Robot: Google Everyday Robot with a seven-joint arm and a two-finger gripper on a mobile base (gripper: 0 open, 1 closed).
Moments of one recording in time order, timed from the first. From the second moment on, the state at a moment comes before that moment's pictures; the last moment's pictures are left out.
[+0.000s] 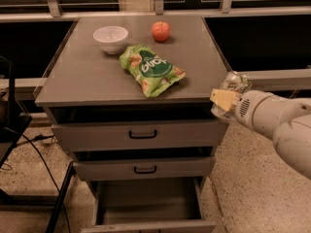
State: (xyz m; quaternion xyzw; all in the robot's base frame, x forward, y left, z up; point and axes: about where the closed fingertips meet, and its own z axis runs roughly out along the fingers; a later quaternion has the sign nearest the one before) arm 0.546 -0.205 0.867 -0.85 0.07 -0.50 0.13
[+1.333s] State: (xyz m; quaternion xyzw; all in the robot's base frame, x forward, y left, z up) arm 0.591 -0.180 0.912 -0.77 -0.04 -0.62 0.15
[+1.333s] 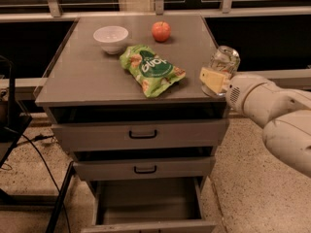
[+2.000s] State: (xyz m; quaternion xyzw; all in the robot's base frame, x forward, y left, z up) arm 0.617 -0.165 0.914 -0.74 -0.08 -0.65 0.16
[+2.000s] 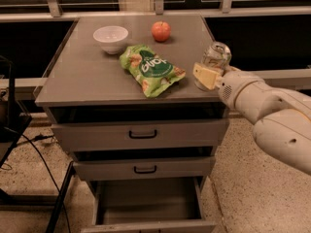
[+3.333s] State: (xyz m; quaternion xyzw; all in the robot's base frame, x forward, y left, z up) arm 0.656 -0.153 0.892 -0.69 -0.15 -0.69 0.12
